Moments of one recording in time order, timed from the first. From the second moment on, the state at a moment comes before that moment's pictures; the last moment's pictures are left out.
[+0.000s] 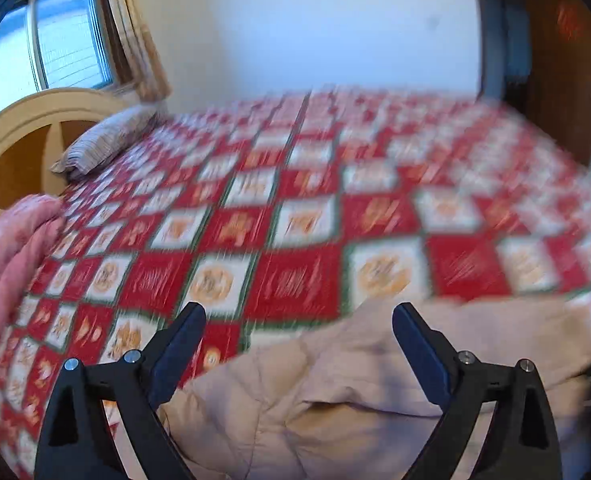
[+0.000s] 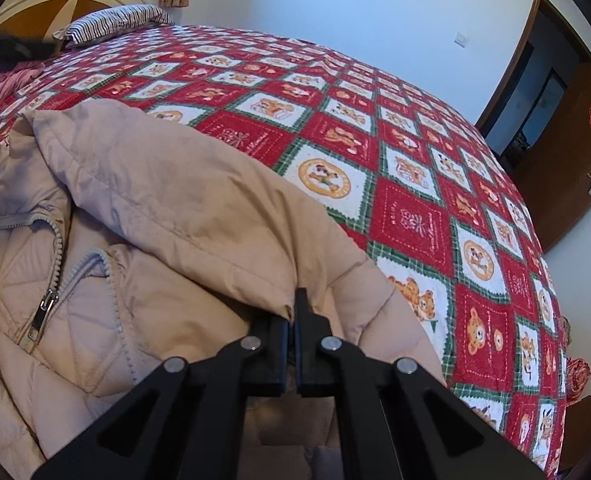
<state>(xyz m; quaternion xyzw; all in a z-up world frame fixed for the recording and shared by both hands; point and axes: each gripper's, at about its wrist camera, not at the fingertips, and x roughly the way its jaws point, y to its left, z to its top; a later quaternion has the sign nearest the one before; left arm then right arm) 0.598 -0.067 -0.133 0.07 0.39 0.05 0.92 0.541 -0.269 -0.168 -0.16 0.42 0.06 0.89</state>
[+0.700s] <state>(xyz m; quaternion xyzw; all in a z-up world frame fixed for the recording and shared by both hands) 0.602 -0.083 -0.119 -0.02 0.38 -0.02 0.92 0.573 -0.262 -0.099 0.02 0.39 0.05 0.92</state>
